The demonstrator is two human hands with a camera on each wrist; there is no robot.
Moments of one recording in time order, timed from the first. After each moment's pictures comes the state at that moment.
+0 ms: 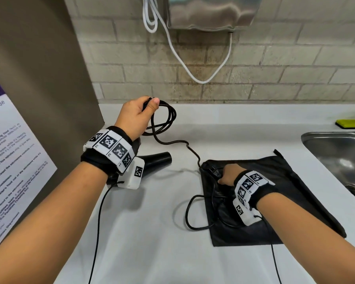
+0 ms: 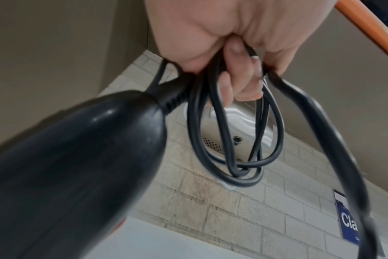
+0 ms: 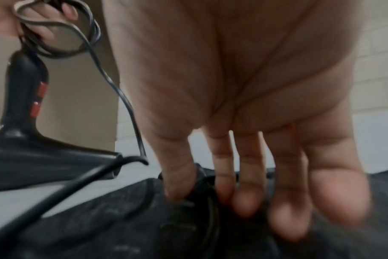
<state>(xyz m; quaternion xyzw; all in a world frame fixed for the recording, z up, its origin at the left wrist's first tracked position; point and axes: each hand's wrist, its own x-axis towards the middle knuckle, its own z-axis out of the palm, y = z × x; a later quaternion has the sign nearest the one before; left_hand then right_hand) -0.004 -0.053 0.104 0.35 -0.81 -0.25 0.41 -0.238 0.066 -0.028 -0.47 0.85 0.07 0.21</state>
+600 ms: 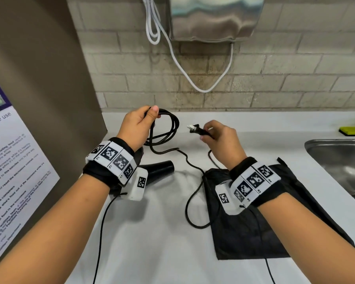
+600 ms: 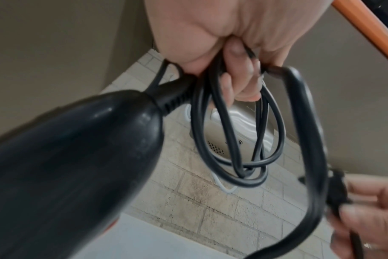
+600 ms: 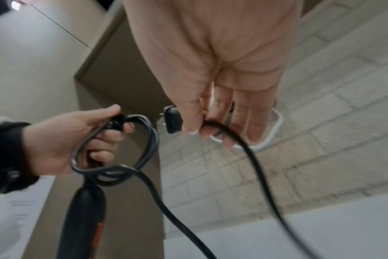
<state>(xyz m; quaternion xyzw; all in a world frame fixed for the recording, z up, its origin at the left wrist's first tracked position) -0.004 -0.057 0.102 0.33 -0.76 -0.34 0.44 -0.188 0.046 0.070 -0.52 0.70 -0.48 0.10</state>
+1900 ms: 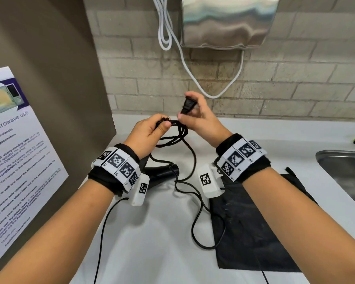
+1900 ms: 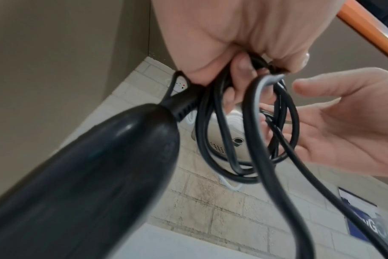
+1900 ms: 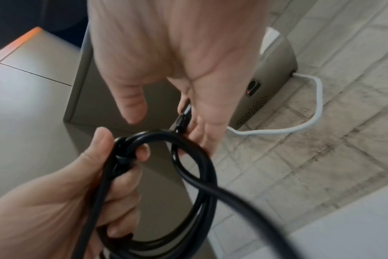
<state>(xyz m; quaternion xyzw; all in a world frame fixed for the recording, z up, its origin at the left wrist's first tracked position) 0.003 -0.052 0.096 0.27 -0.84 -0.24 0.41 -0.160 -0.002 0.115 -0.58 0.47 -0.58 0.32</state>
